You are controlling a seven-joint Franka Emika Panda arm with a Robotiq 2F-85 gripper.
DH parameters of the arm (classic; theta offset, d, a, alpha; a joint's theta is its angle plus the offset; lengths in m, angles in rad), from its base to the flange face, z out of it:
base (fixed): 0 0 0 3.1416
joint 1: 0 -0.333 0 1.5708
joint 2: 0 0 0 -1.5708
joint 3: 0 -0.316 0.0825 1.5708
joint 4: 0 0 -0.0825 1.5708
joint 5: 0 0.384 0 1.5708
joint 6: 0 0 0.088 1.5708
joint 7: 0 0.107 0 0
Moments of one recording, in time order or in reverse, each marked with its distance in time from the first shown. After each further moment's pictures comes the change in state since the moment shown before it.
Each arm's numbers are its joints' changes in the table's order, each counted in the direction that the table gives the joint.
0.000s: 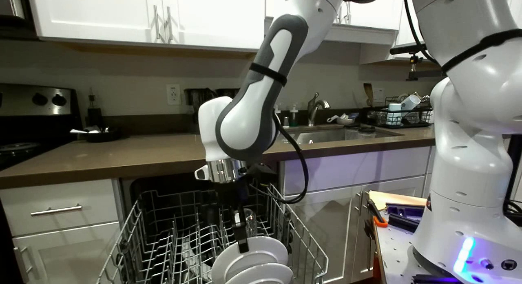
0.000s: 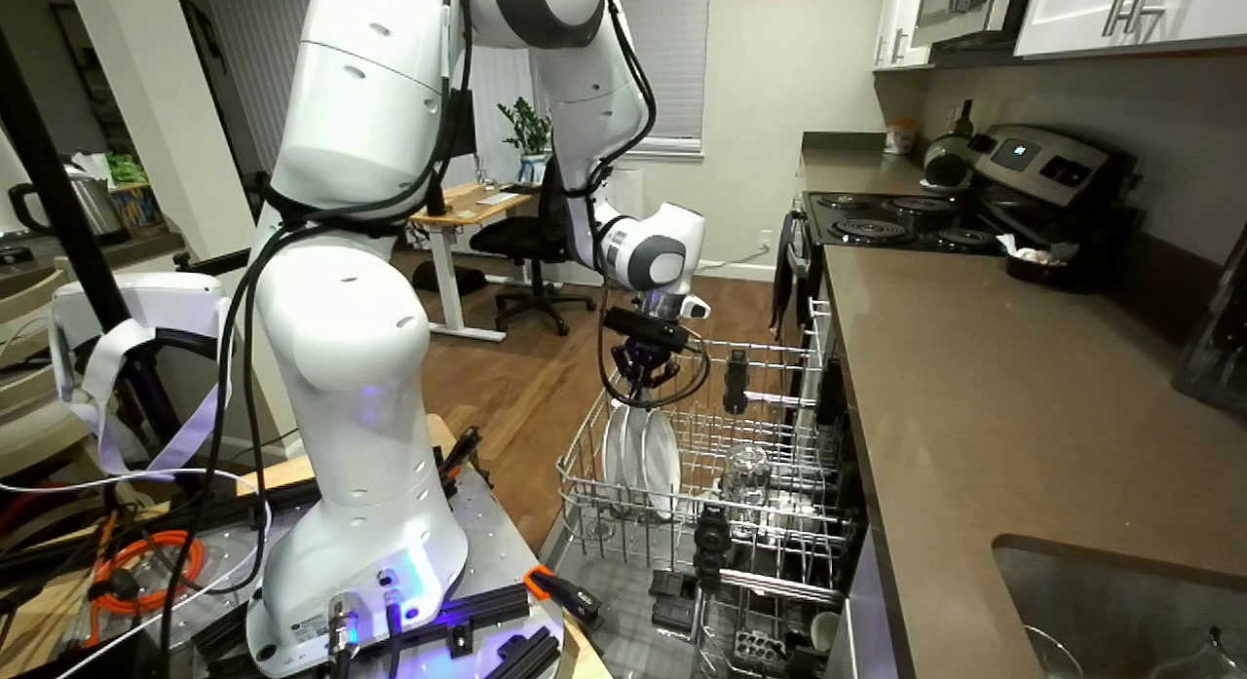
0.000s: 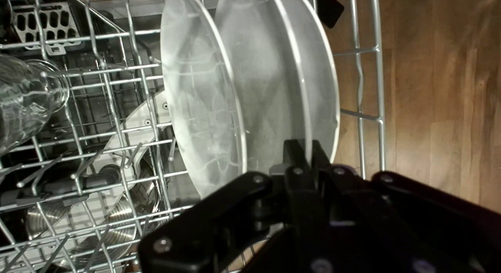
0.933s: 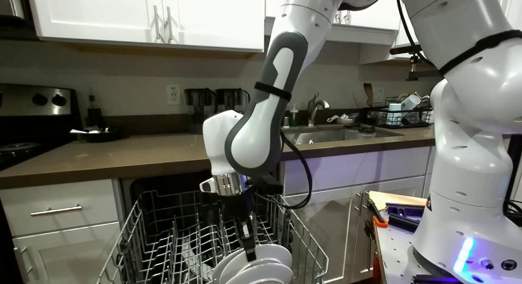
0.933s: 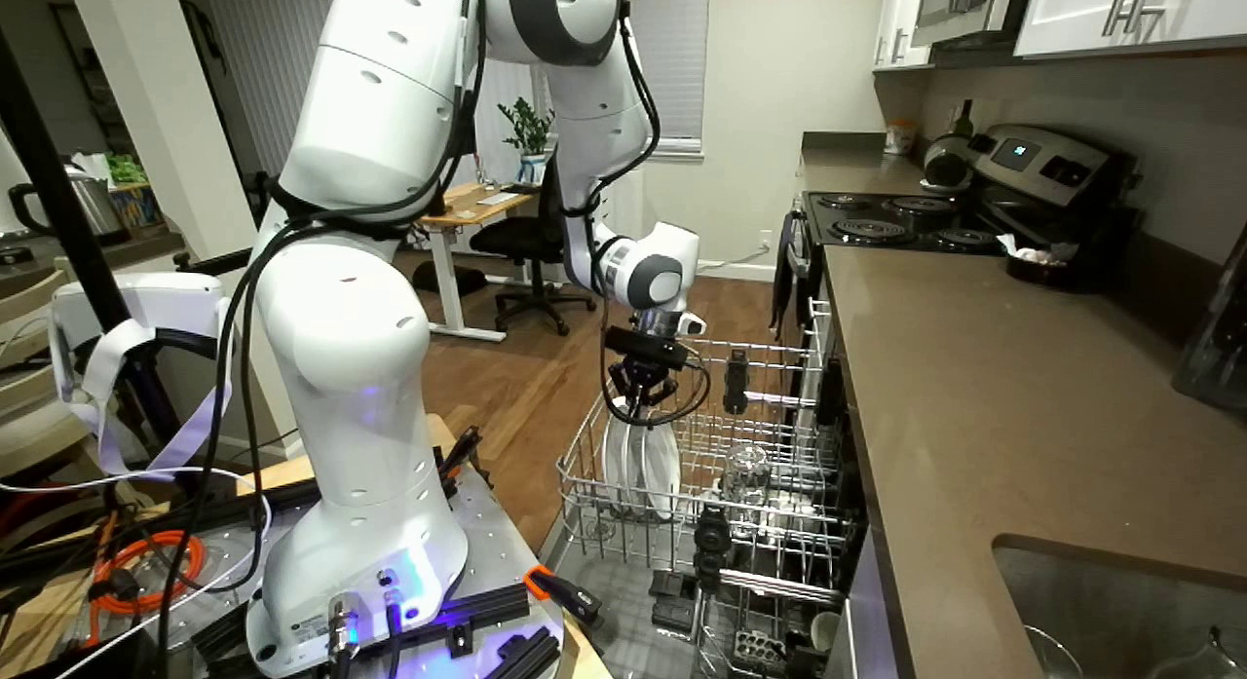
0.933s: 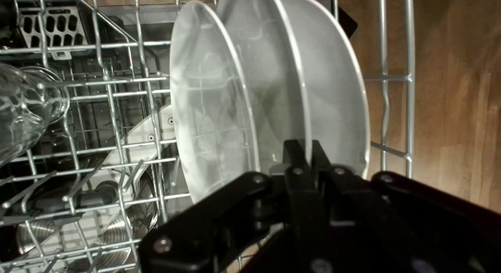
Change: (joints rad) arm 0.001 0.058 0.011 0.018 -0.080 0.060 0.002
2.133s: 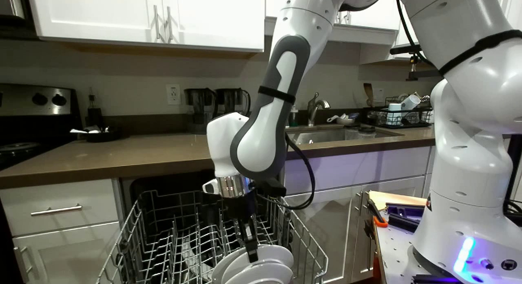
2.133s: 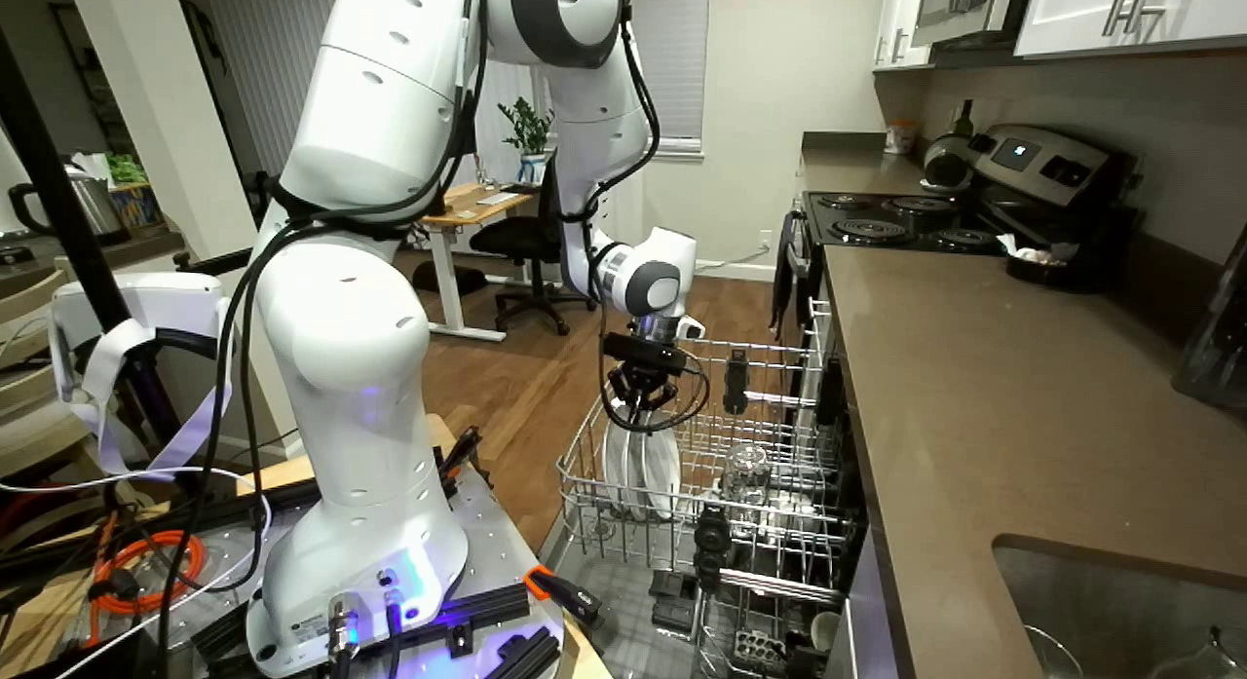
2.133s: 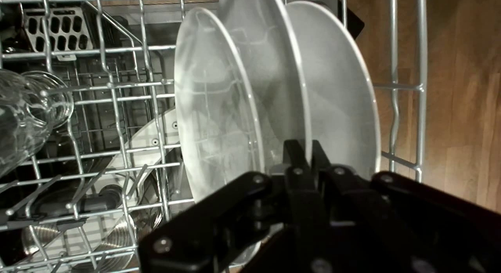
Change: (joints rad) arm 0.001 0.005 0.005 0.021 -0.018 0.040 0.008
